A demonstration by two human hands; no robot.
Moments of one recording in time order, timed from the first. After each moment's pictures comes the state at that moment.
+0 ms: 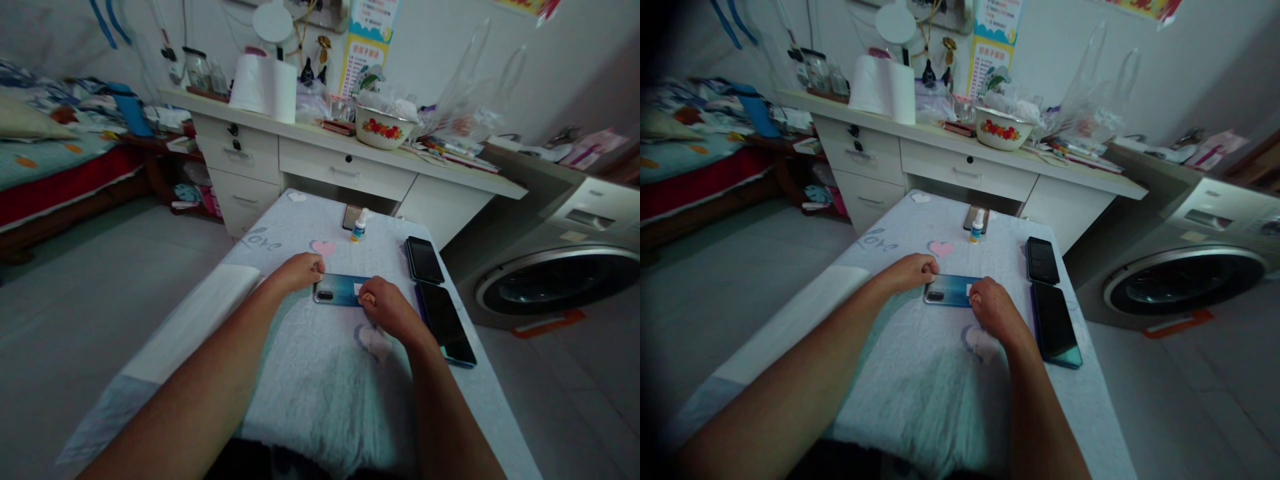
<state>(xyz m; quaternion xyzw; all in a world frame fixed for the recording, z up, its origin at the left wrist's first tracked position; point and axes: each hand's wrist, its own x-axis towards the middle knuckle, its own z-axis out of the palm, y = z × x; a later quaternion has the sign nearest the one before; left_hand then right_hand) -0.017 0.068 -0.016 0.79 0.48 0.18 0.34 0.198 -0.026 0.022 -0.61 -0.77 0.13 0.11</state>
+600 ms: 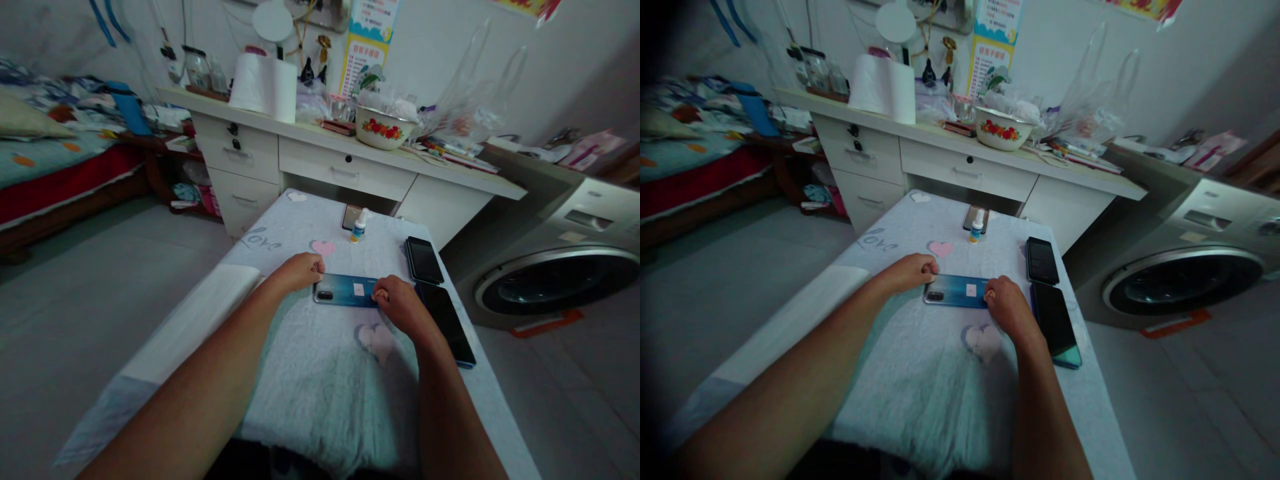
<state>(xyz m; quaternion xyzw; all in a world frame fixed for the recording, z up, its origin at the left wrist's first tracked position) -0.017 0.069 -0.017 0.78 0.48 0.18 0.35 0.220 -0.021 0.023 -0.66 -0.73 0.11 0.09</state>
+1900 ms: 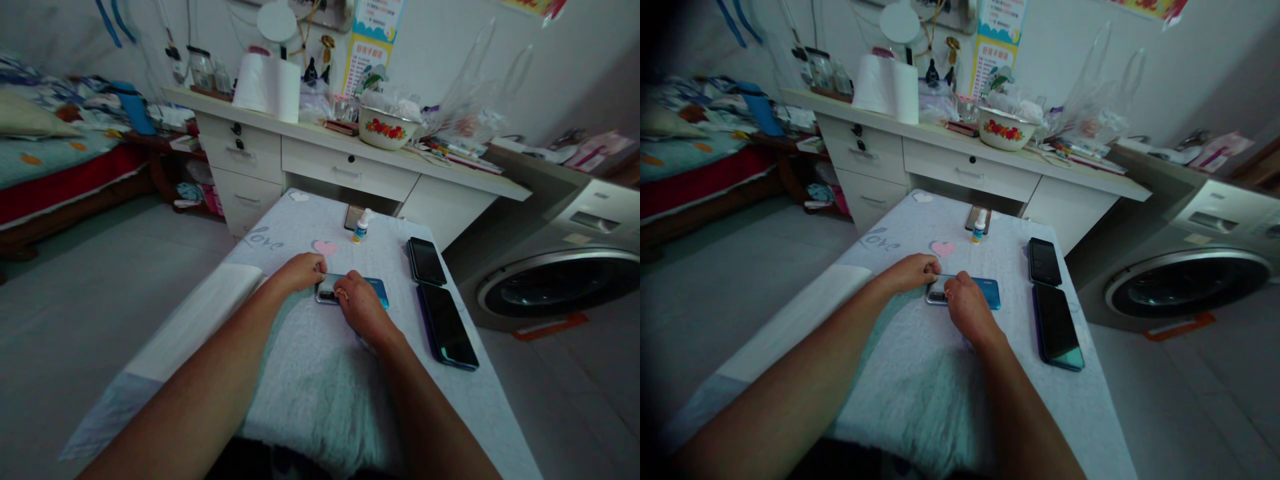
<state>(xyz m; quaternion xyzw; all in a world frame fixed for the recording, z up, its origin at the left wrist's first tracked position) -0.016 0.068 -0.015 0.79 0.49 0.18 0.33 0.152 -0.017 0.003 -0.57 -0.80 0.11 0.15</state>
